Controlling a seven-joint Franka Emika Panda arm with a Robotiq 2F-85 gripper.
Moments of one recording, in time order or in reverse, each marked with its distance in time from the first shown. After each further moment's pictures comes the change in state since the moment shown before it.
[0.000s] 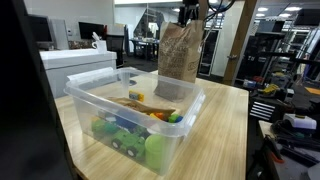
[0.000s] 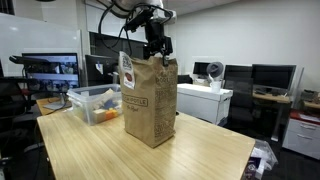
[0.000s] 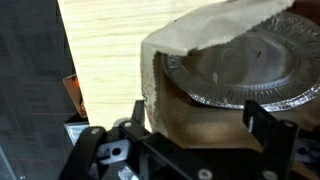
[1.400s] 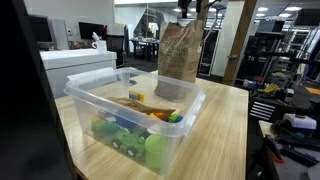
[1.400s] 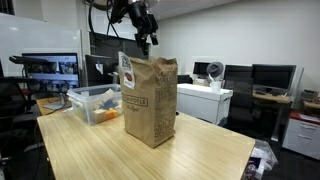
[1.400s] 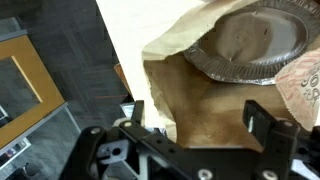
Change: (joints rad) arm 0.062 -0.168 0.075 -0.089 -0.262 -0.006 0.364
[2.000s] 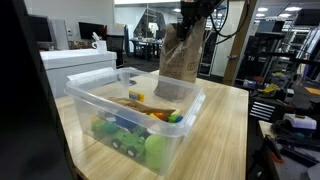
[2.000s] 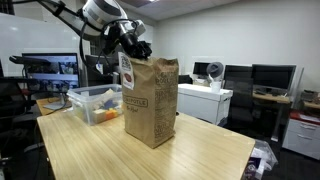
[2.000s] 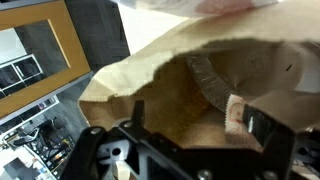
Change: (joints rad) arm 0.003 -0.032 0.065 -0.317 -0.336 0.249 0.224
